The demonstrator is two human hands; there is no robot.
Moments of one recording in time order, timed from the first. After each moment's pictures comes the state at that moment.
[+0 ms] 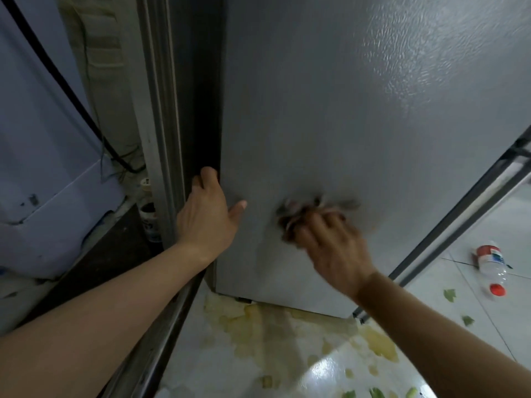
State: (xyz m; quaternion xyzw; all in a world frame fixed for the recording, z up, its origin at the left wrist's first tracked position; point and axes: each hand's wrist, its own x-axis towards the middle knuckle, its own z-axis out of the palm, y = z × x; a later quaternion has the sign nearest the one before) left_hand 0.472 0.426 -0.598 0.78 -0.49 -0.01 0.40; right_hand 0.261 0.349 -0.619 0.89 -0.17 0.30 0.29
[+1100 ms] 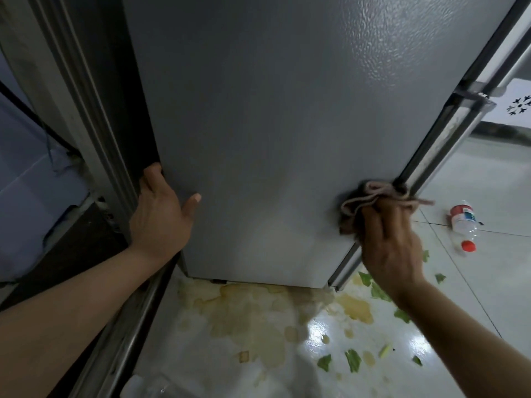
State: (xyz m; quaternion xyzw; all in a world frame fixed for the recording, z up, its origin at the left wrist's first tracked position) left_hand 0.461 0.423 -0.636 0.76 -0.50 0.01 0.42; right_hand 0.131 0.333 -0.644 0.83 -0.38 0.31 0.26
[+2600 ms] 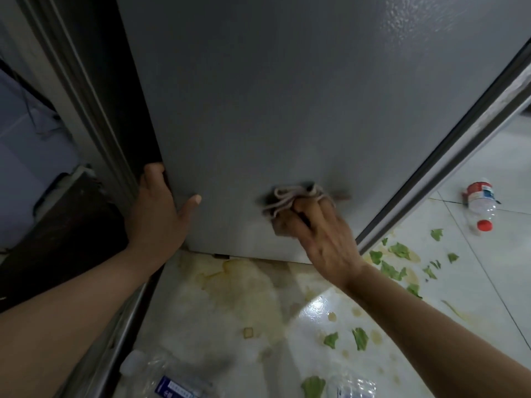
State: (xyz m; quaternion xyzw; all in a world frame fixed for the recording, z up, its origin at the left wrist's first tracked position) left_hand 0.469 0.429 -0.693 0.78 -0.47 -0.04 0.41; right_hand 0.213 0.343 -0.705 0.91 -0.22 0.28 0.19
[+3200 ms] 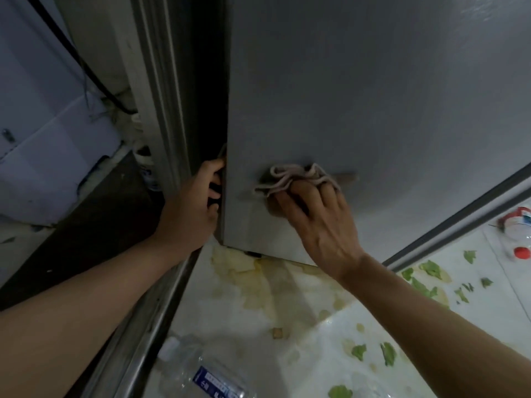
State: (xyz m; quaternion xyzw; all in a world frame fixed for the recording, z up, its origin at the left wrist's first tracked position) left_hand 0.504 0.449 -0.694 0.70 -0.55 -0.15 0.42; right_hand 0.294 0.354 -0.690 0.91 -0.21 0.29 0.23
